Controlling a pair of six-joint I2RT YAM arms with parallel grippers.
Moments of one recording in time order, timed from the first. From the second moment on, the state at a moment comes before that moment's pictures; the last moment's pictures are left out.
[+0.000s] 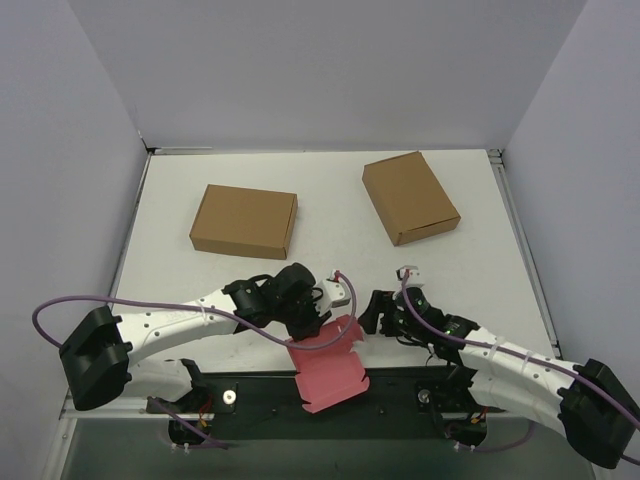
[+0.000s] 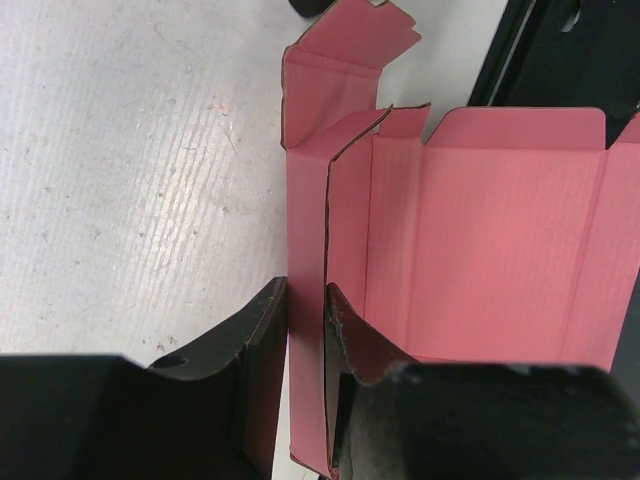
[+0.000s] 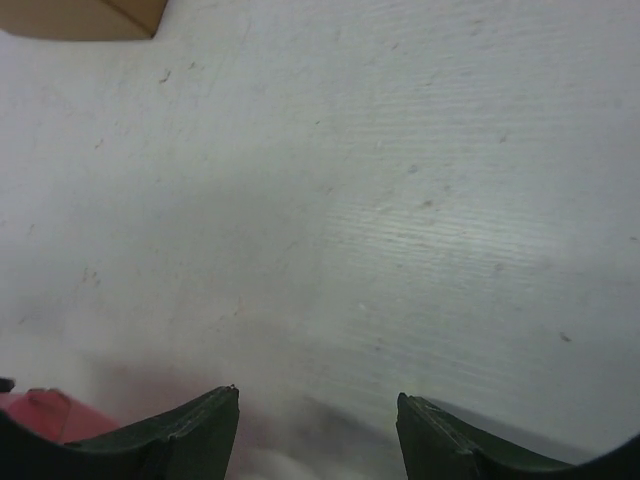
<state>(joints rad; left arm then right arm) -1.03 1.29 0.81 -0.42 0.22 0.04 0.78 0.88 0.24 -0.08 0.12 0.72</state>
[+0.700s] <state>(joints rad) -1.03 1.31 0.81 -0.42 0.13 0.04 0.88 0.96 0.13 0.27 -0.17 0.72</state>
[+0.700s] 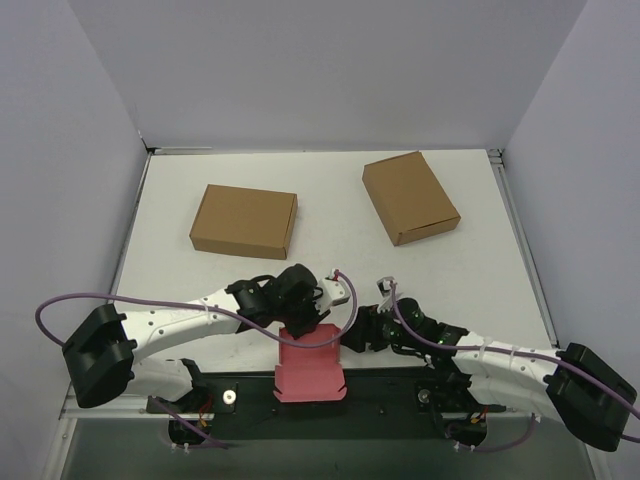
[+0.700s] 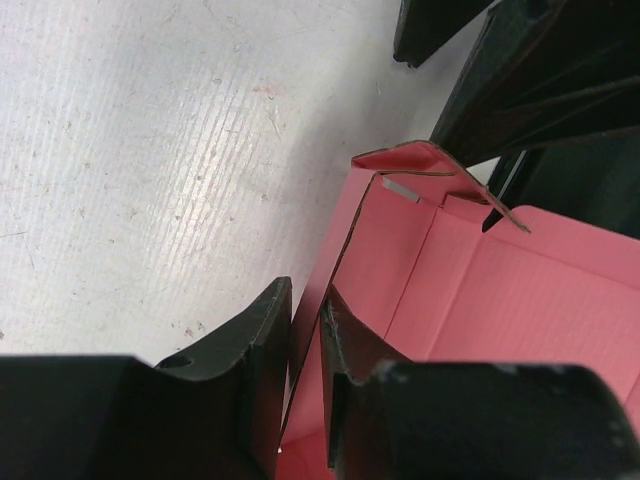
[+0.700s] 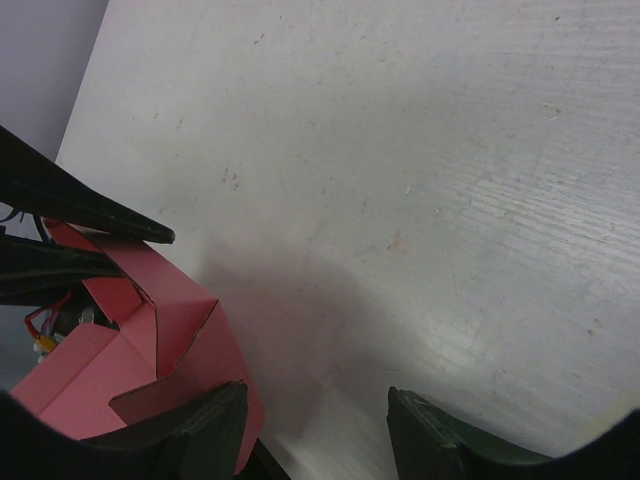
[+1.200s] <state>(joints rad) -1.07 1.31 0.81 -0.44 0.07 0.04 0.99 1.04 0.10 0.39 -0.08 0.85</state>
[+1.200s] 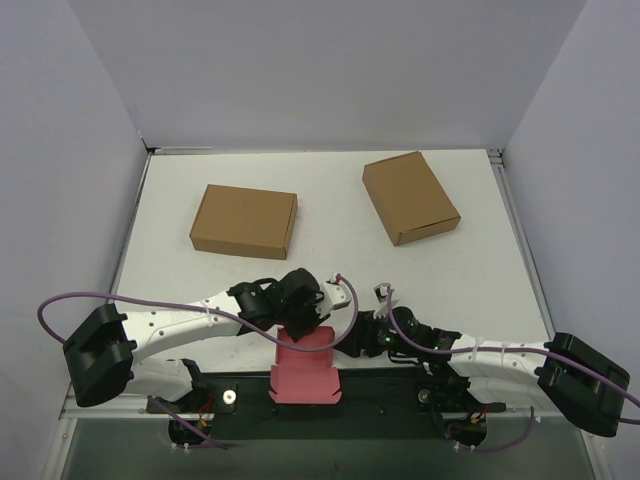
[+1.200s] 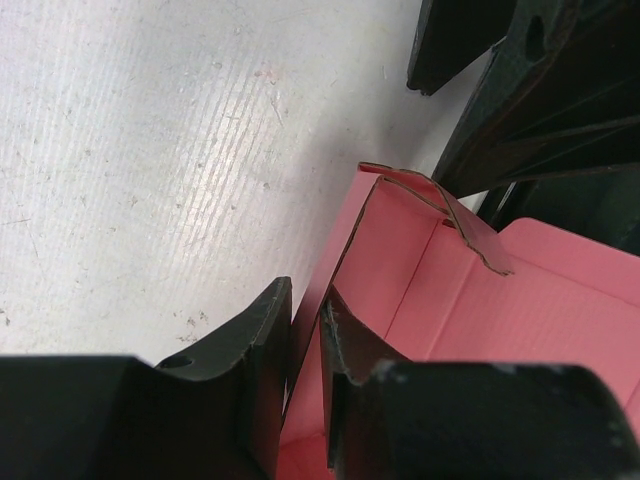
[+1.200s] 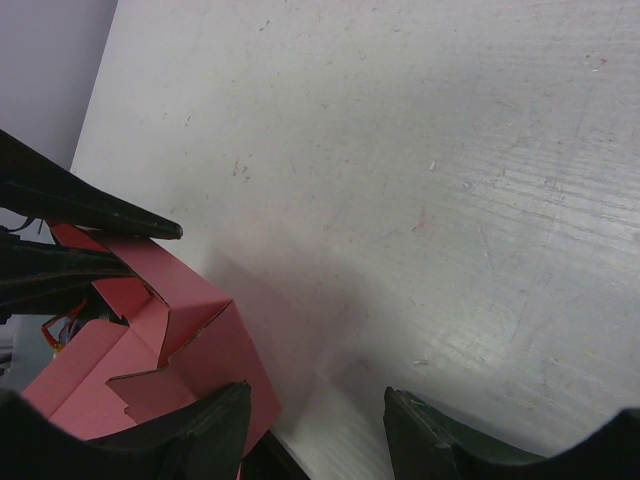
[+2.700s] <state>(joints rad) -1.07 1.20 0.77 -0.40 0.29 0.06 1.15 0.68 0.04 0.21 0.00 0.75</state>
